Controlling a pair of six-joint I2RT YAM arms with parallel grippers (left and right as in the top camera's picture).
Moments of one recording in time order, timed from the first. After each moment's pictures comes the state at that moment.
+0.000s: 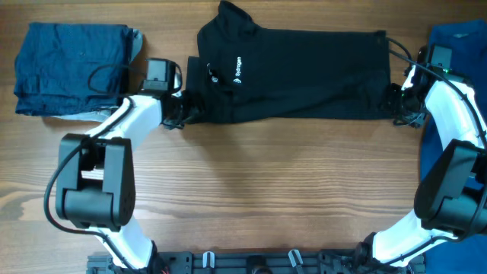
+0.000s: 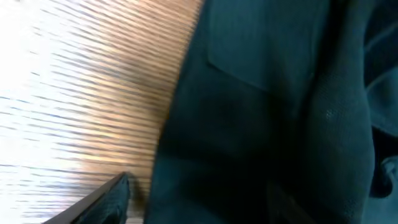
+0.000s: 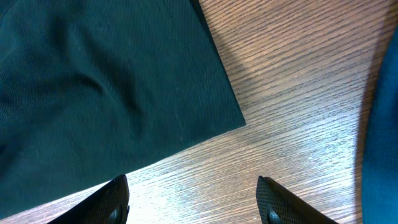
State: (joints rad) left arm -0.13 1.89 1.11 -0.42 0.22 -0.54; right arm -0.28 1.84 1.31 -0.83 -0.01 0.17
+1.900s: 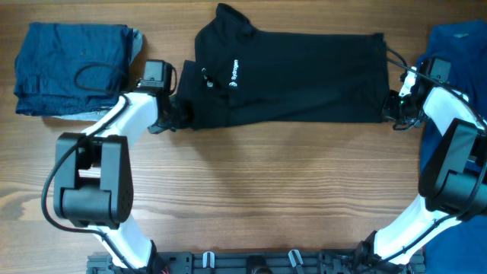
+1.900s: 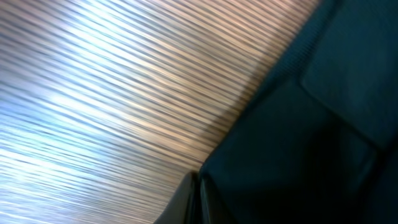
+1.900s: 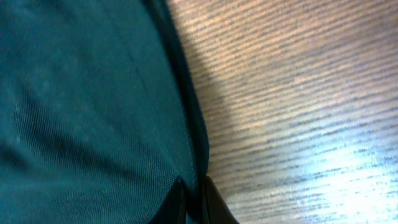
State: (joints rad) left arm -0.10 1.90 1.14 -0.57 -0.04 -0.54; right arm -0.35 1.98 1.23 -0.58 -0.09 0.02
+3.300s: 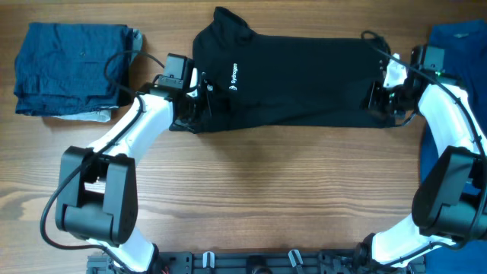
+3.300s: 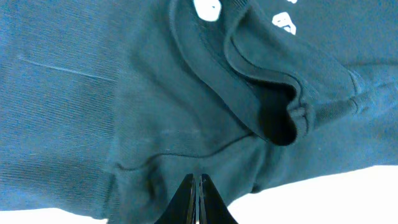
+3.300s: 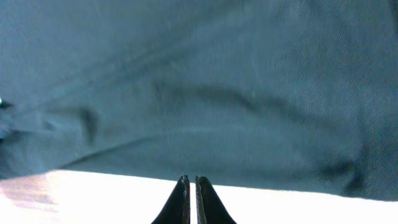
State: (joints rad) left arm -0.24 1.81 1.17 -0.57 0.21 -0.42; right arm -0.24 1.80 1.26 -0.78 -0.37 0.00
